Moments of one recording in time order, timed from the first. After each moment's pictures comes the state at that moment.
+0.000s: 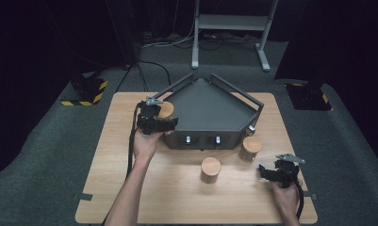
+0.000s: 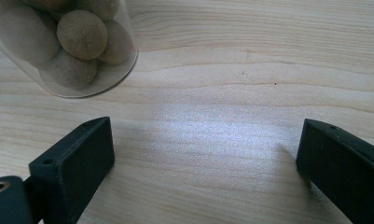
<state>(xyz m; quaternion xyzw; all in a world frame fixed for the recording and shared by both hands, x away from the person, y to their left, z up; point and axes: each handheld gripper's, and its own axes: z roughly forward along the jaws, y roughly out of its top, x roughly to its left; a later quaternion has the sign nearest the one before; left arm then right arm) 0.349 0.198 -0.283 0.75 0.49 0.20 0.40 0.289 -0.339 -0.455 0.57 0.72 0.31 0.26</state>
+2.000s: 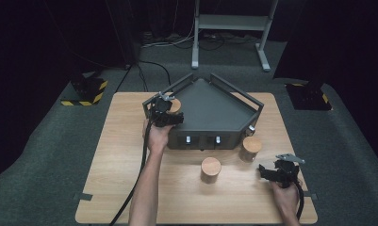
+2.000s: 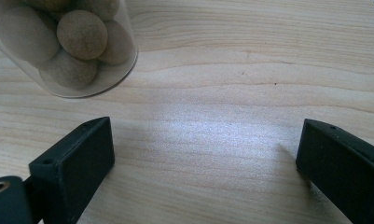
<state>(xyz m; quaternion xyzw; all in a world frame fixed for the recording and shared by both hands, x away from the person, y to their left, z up) 0.395 0.160 -0.319 0.74 0.51 0.25 0.35 0.289 -0.339 -0.455 0.57 0.72 0.31 0.26</state>
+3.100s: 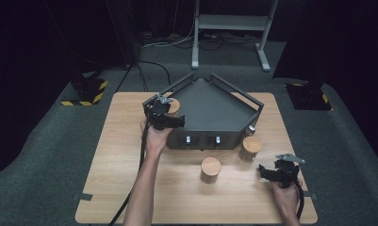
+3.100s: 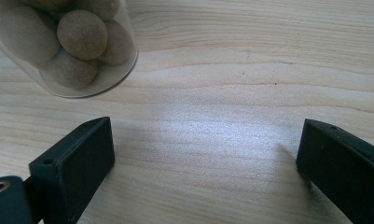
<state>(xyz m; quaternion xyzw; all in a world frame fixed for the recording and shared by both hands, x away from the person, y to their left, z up) 0.375 0.167 -0.315 0.74 0.50 0.25 0.37 0.289 -0.340 -0.455 0.57 0.72 0.31 0.26</state>
